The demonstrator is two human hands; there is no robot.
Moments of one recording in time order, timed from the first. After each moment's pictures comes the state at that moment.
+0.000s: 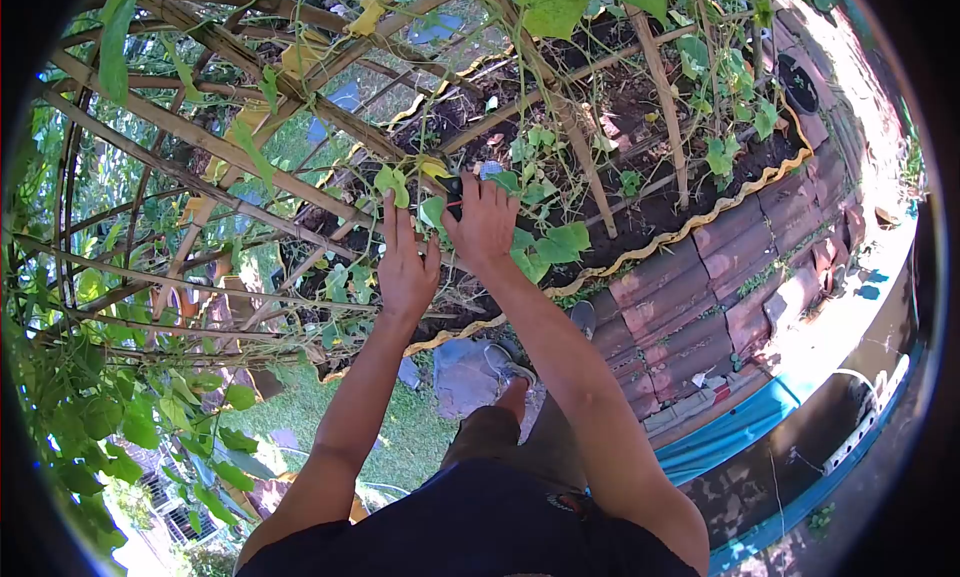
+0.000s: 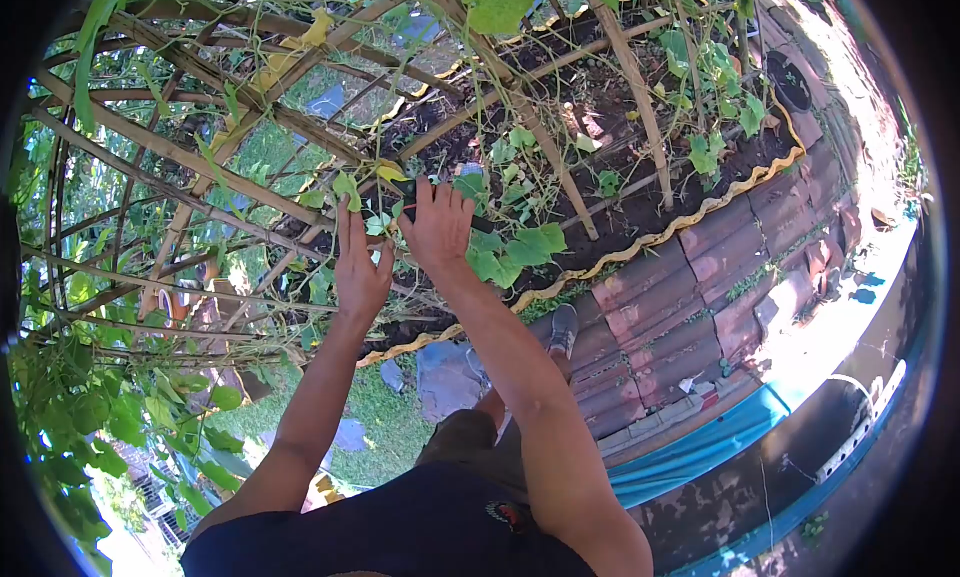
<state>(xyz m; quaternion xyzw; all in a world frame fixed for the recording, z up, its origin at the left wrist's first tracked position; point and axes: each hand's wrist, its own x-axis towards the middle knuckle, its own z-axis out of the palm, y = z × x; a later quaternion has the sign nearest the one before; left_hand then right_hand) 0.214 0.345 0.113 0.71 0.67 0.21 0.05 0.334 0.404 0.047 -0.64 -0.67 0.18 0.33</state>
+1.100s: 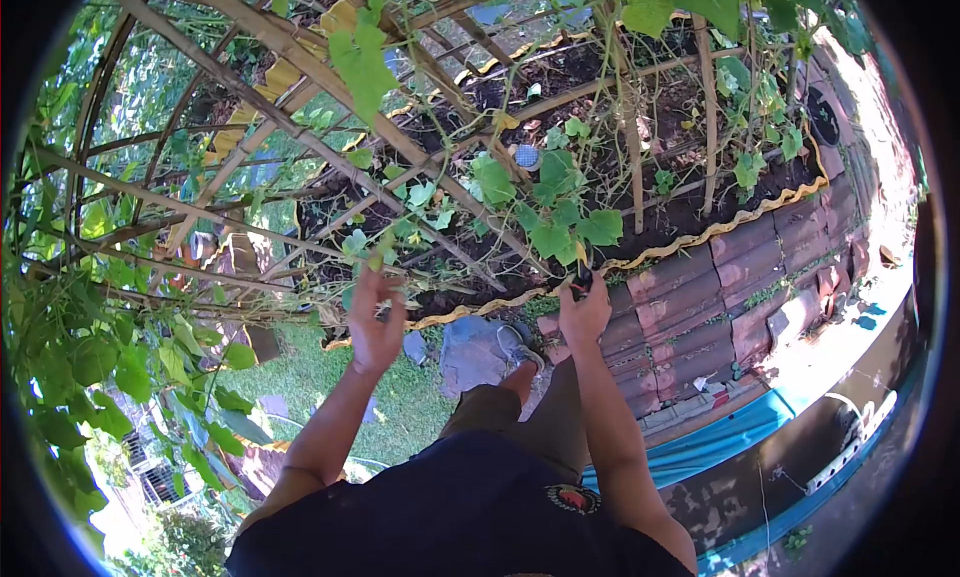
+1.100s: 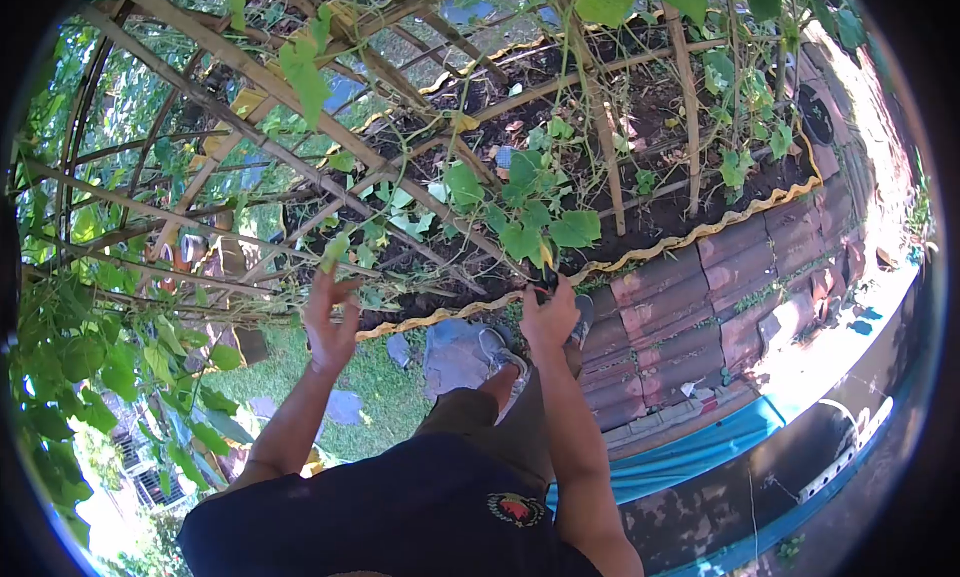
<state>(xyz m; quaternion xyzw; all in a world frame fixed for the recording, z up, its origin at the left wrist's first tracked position) 0.106 0.189 0.180 0.62 0.67 0.35 0.19 0.401 0.209 -0.032 -0.76 -0.50 0.29 0.30</state>
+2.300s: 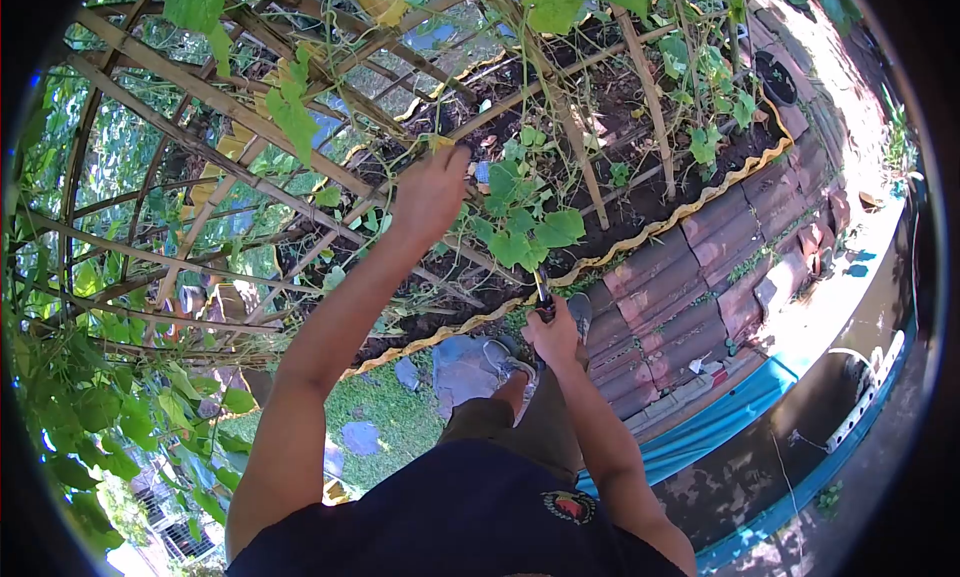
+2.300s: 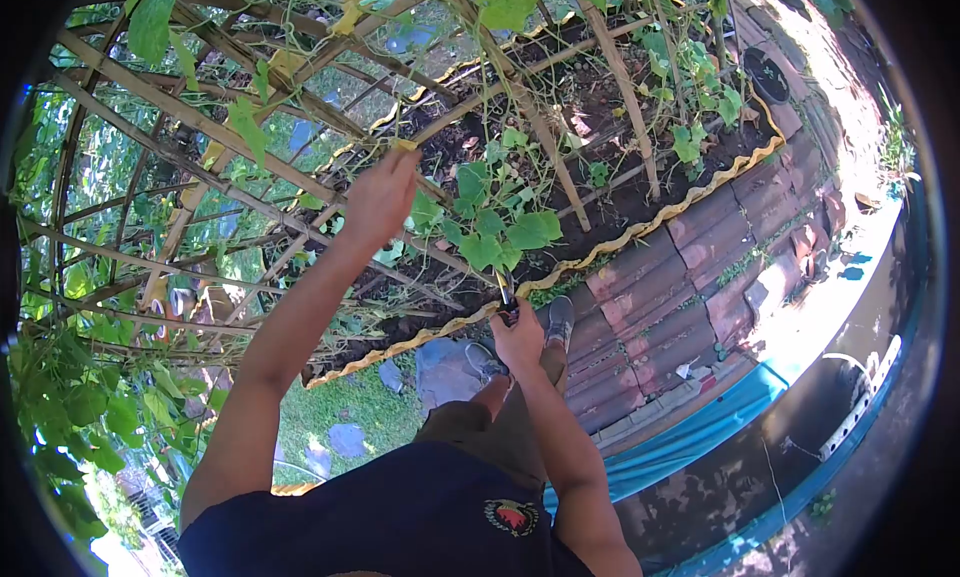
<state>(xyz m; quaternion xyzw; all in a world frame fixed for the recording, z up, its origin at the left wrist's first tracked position) 0.229 0.403 0.165 0.84 0.52 0.12 -0.02 0.425 0.175 -0.016 -0.74 -0.40 0.47 0.27</state>
